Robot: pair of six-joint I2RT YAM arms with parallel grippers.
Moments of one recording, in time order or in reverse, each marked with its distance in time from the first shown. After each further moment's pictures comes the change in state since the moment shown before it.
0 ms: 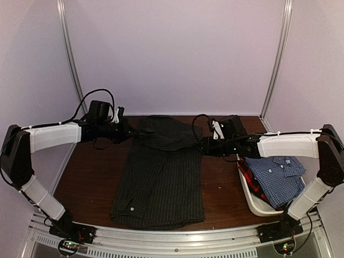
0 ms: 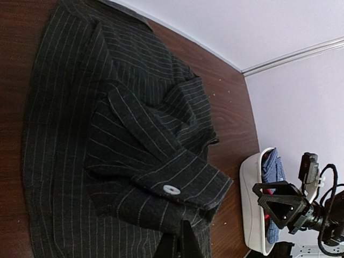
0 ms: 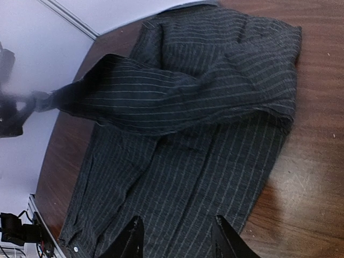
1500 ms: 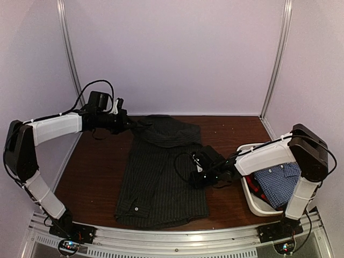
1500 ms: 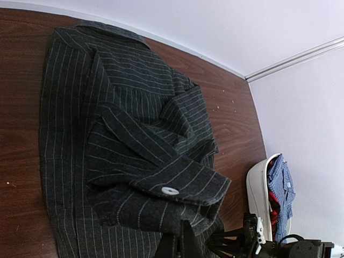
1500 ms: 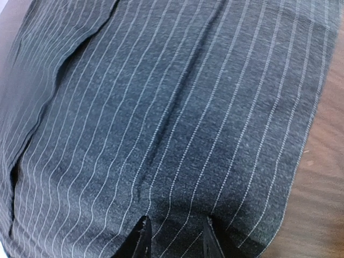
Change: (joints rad) left arm 0.062 0.066 0.160 -0.140 0.008 0.123; right arm 0.234 0.212 -0.054 -0.106 0.155 -0.034
